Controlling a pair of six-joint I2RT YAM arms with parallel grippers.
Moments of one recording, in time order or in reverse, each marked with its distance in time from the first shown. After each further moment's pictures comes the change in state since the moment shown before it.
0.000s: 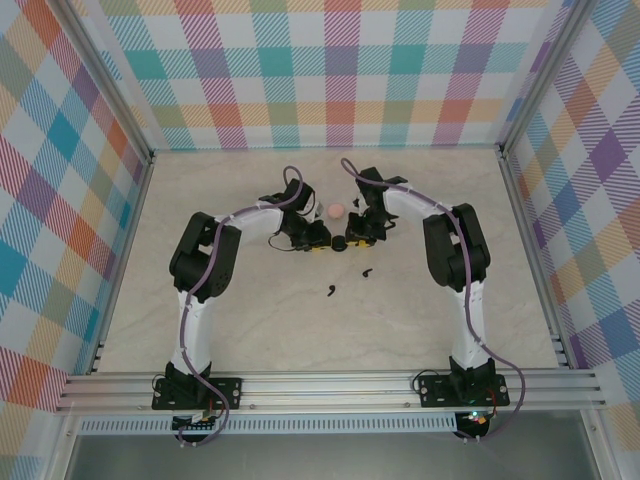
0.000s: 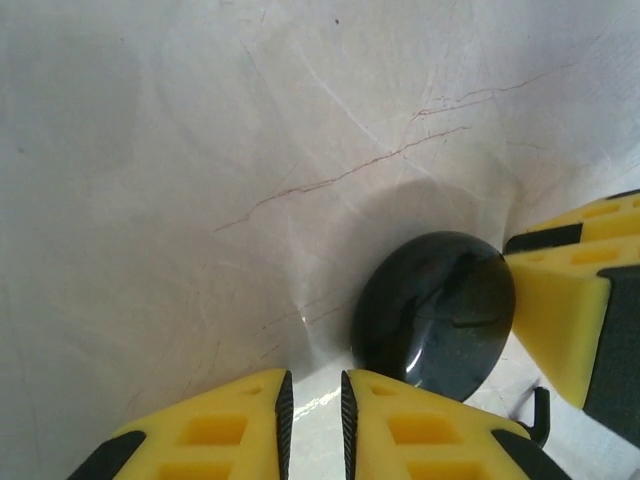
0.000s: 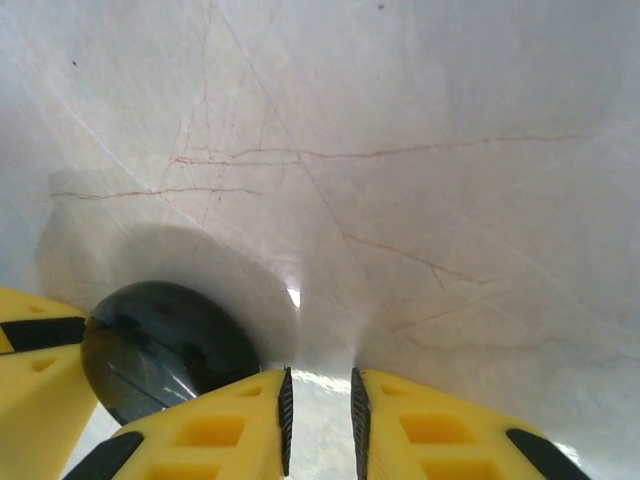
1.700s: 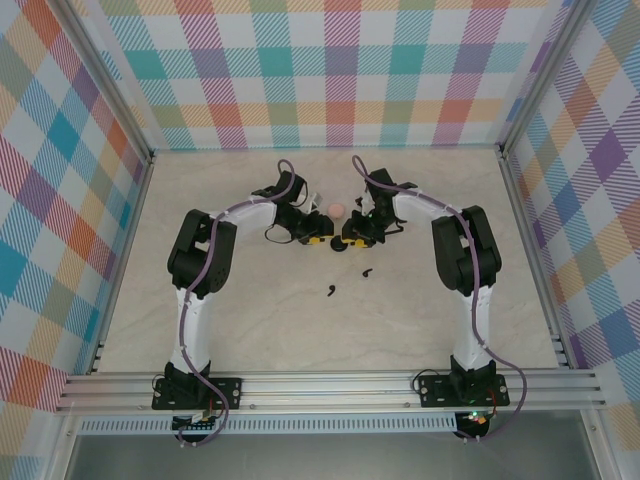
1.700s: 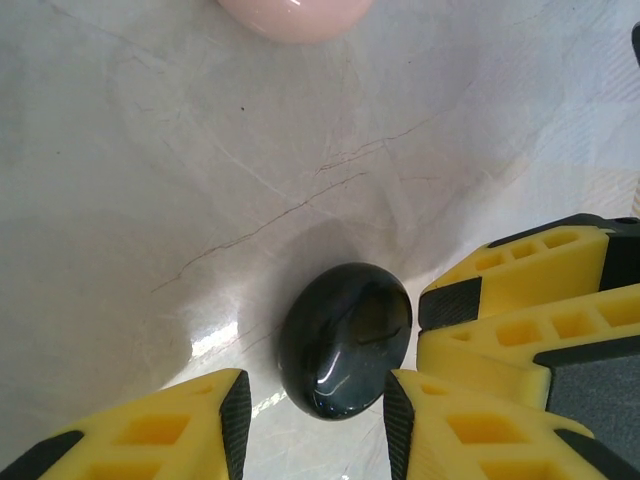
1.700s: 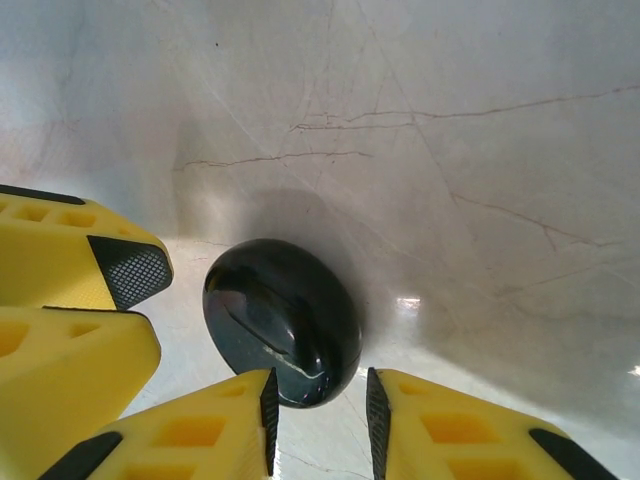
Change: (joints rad) left arm 0.062 0.026 0.051 0.034 0.170 0.014; right arm -0.028 -0.079 -0.142 0.167 -0.211 0.062
